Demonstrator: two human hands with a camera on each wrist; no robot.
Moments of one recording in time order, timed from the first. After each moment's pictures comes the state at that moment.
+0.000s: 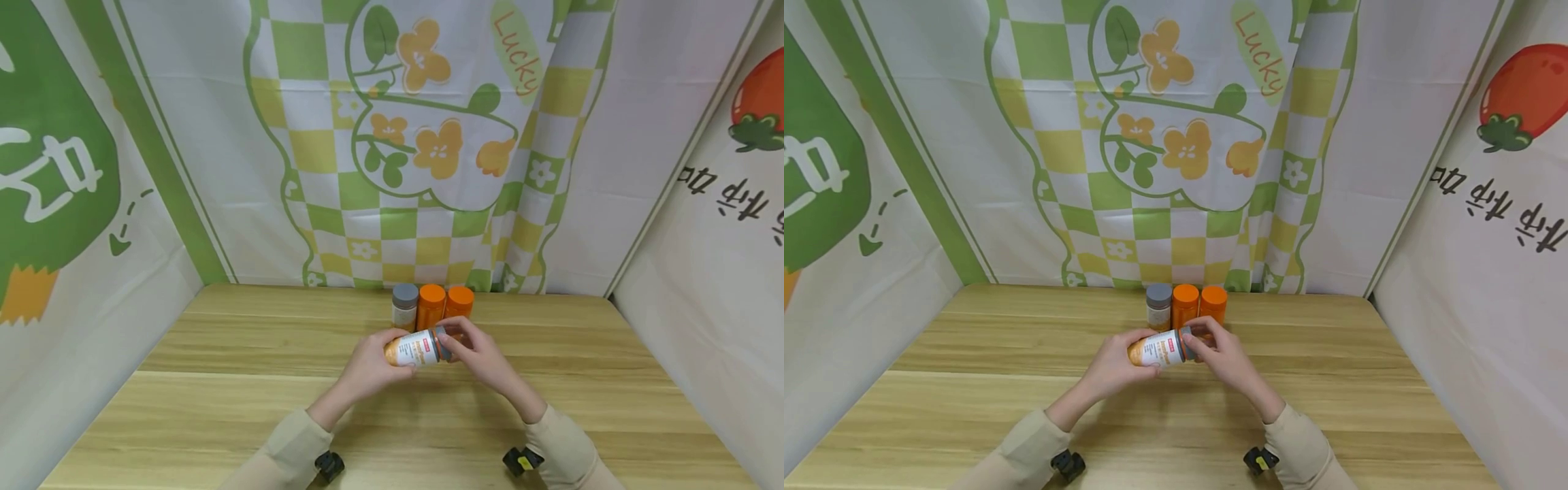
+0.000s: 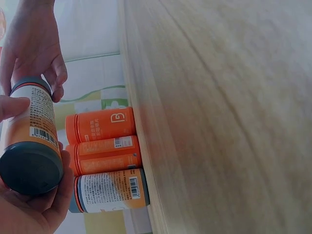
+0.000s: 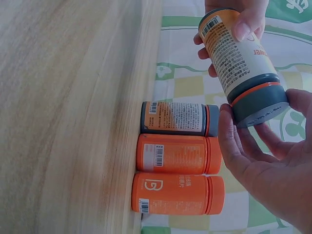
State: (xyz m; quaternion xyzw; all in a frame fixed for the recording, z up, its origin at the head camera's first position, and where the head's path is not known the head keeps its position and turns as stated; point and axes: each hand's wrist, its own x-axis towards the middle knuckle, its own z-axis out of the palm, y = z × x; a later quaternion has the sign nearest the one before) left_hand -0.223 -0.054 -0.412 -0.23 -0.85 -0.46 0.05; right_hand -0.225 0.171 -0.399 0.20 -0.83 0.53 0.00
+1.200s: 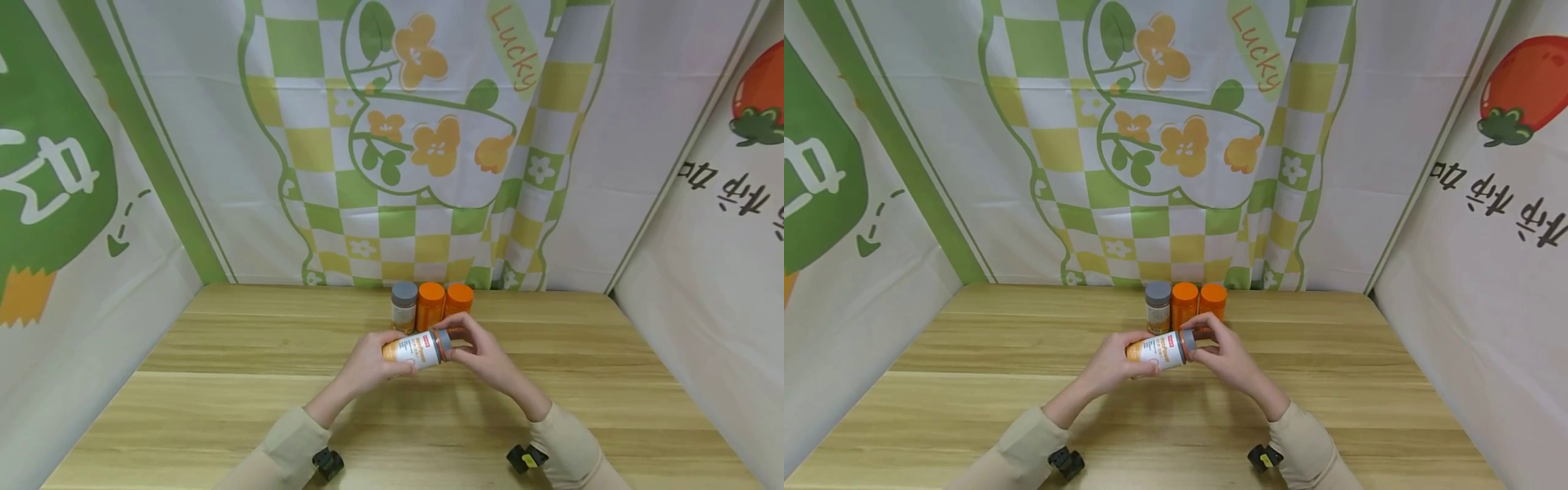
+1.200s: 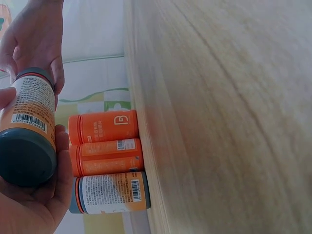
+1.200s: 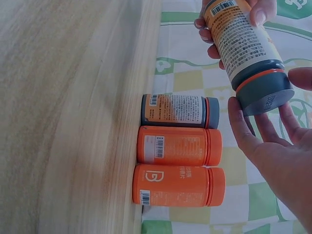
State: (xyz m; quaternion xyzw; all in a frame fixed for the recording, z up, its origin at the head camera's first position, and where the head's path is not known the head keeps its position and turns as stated) left_hand -0.225 -0.055 -0.408 -0.22 -0.84 -0.49 0.00; right_hand -0.226 0.182 -0.402 0.31 -0.76 0.57 0.00
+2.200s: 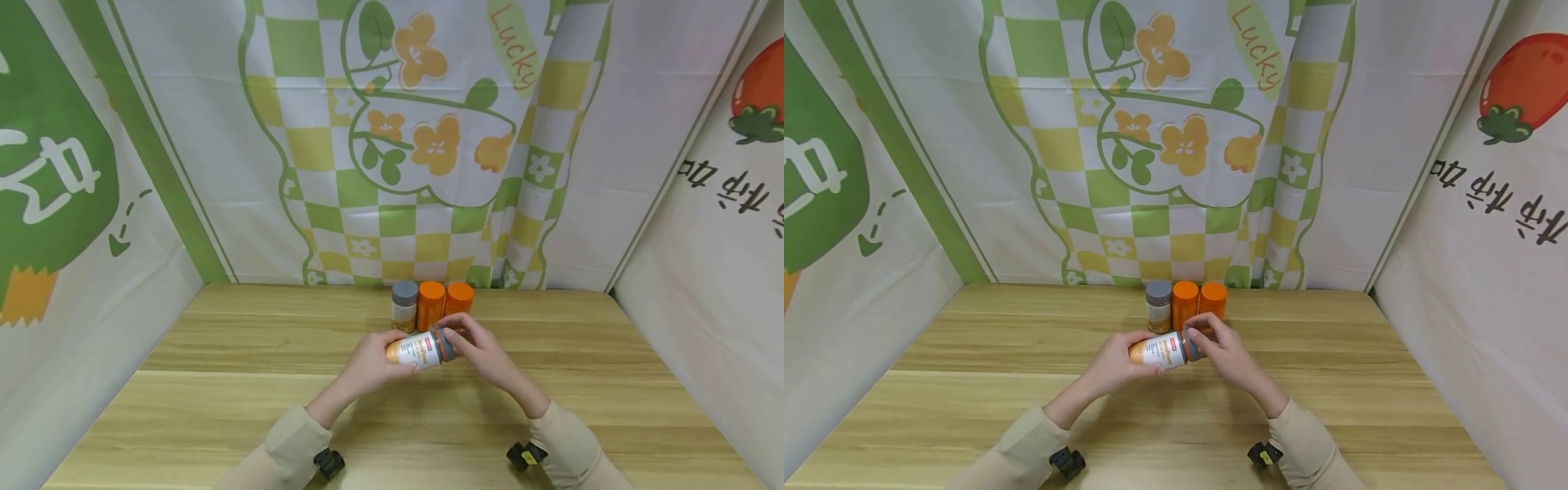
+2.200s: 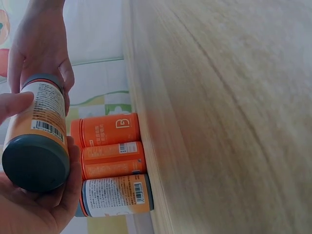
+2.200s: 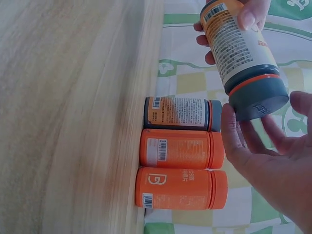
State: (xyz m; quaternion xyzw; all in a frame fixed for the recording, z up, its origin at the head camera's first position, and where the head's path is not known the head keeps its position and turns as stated) left_hand -0.225 -0.053 -0.411 -0.22 -0.86 -0.46 0.01; right_hand -0.226 0.177 -0.402 0.25 -0.79 0.55 0.00
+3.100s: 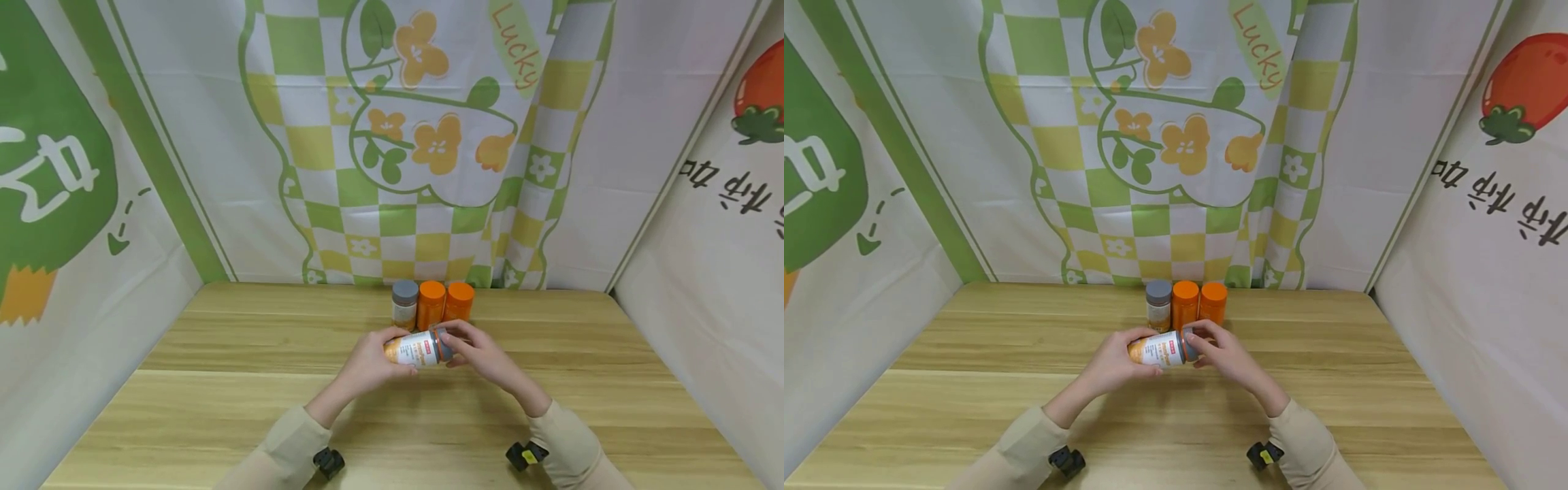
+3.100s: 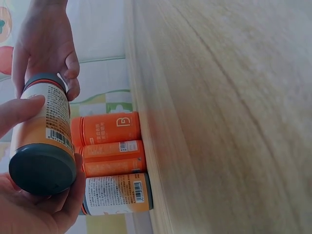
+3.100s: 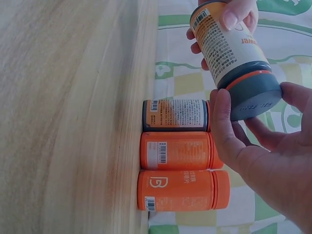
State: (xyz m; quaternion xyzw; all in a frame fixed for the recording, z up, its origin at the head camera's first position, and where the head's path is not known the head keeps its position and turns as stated) left_hand -0.227 -0.053 -0.412 -0.22 -0.85 -0.47 0.02; right_hand -0.230 0.178 -0.401 0.20 -0.79 0.57 -0.10
